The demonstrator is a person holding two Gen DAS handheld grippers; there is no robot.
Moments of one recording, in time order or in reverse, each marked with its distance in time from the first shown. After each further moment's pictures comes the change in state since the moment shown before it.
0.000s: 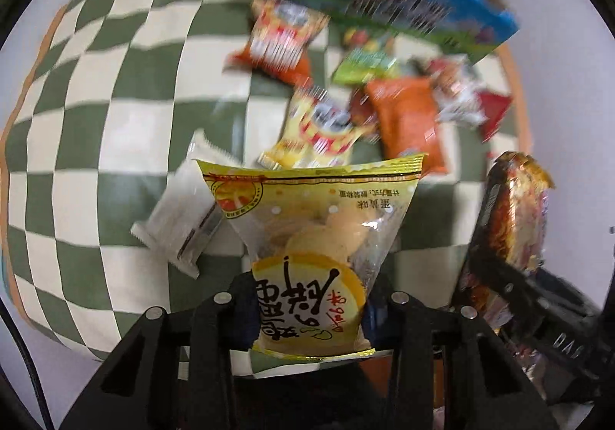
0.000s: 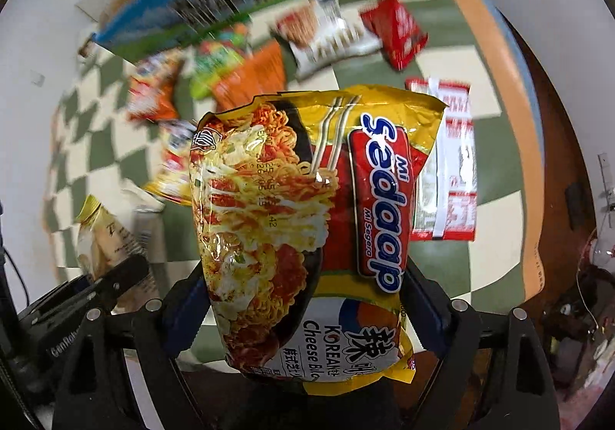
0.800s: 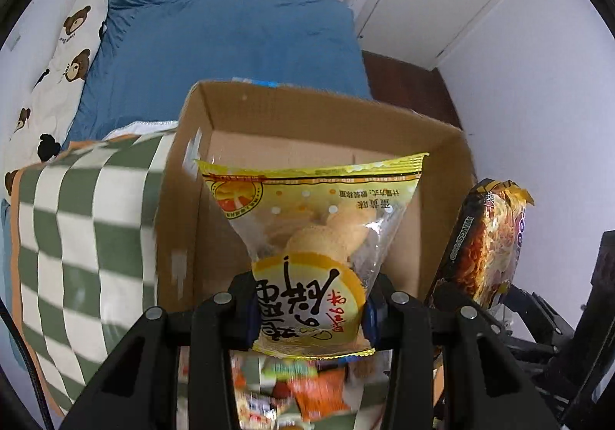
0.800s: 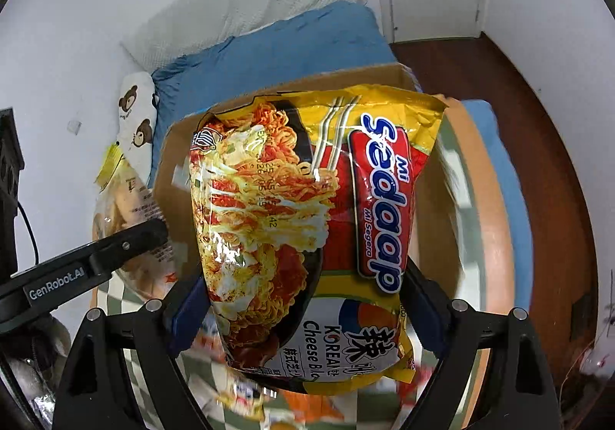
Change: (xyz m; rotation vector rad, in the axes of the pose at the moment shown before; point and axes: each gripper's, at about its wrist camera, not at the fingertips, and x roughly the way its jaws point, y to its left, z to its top) left arm 0.005 -0.081 0.386 -0.047 -0.115 -0.041; right arm -0.074 0.034 0.336 -0.141 -0.160 0.100
